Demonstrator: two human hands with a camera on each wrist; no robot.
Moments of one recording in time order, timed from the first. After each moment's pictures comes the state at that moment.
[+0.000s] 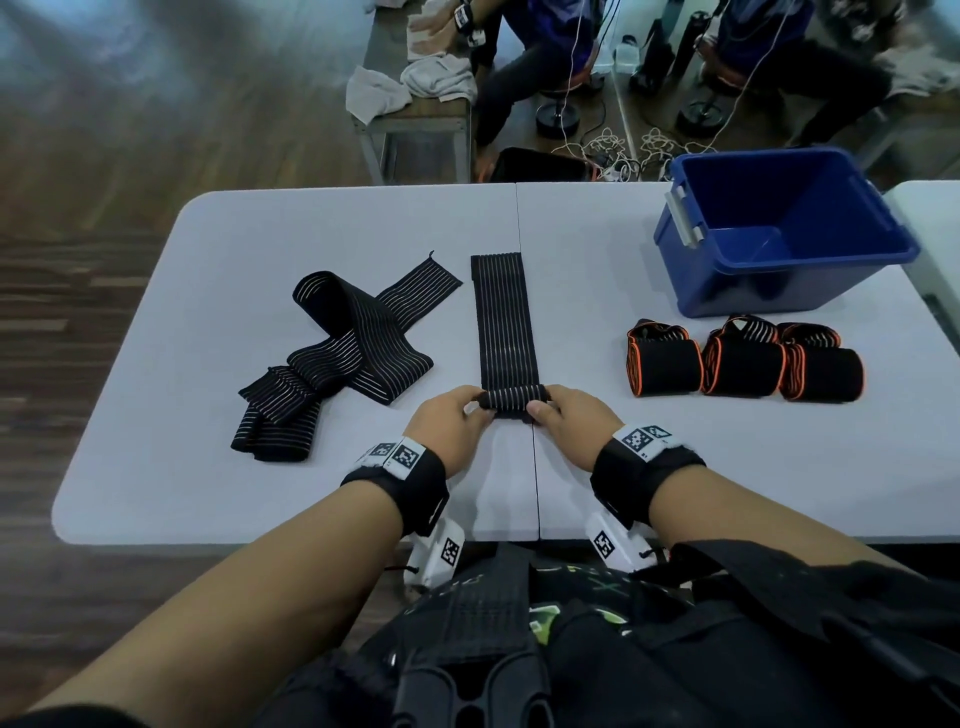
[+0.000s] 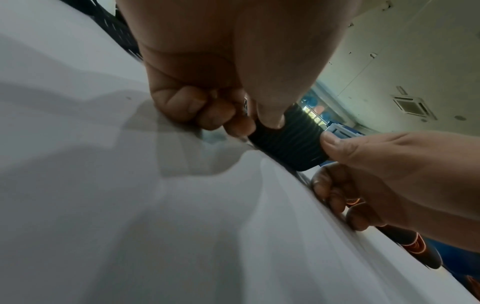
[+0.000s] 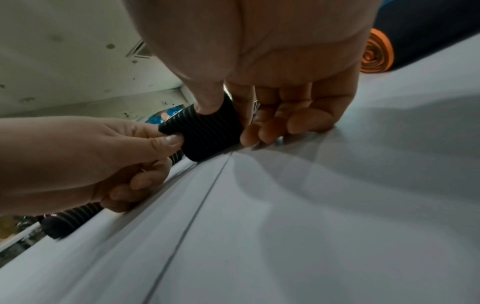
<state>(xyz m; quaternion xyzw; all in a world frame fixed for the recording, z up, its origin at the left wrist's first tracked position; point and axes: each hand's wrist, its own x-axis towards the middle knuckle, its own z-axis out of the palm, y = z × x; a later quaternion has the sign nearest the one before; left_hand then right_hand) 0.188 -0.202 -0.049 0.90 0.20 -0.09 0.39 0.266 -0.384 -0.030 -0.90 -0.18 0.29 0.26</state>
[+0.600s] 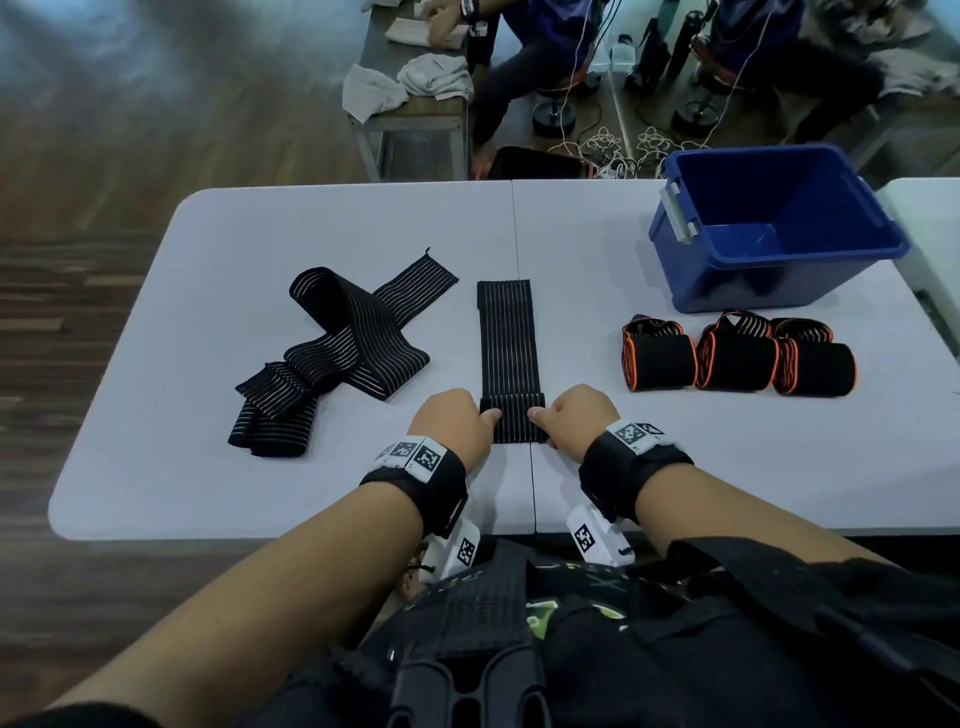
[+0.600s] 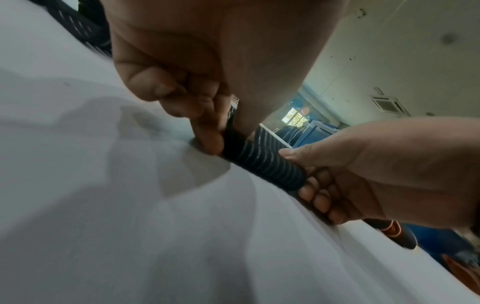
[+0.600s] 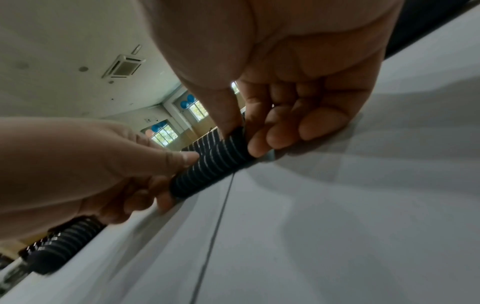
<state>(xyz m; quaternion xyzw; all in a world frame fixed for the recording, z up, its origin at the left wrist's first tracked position) 0.195 -0.223 -0.037 0.93 0.25 -0.15 0.23 0.266 -0.378 -0.034 -0.93 -0.06 0.30 0.20</state>
